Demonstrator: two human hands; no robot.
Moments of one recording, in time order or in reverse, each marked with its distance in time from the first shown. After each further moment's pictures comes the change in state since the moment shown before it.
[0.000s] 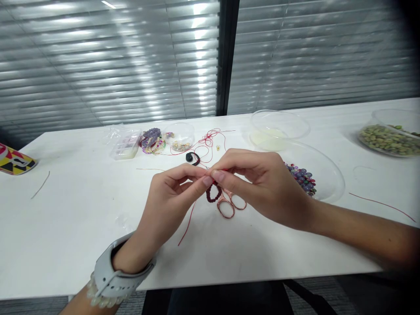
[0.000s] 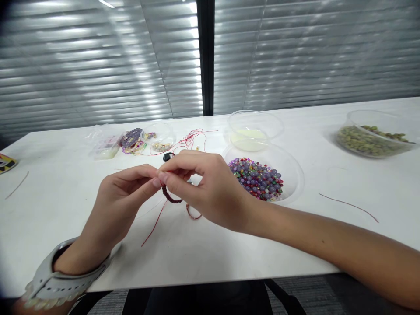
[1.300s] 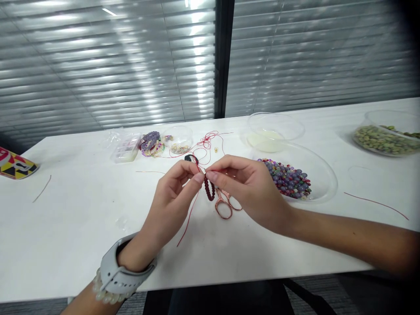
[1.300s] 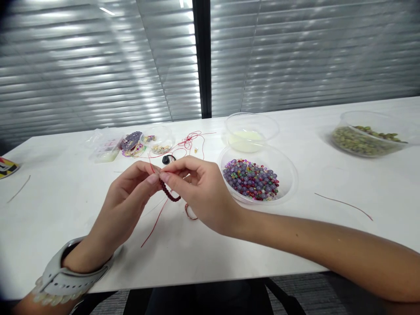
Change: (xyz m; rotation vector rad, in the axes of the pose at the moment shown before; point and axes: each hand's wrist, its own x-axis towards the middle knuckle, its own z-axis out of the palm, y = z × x) left_hand 0.000 -0.004 0.003 -0.019 -0.017 -0.002; right_hand -0.007 0.015 0.021 0.470 0.169 0.273
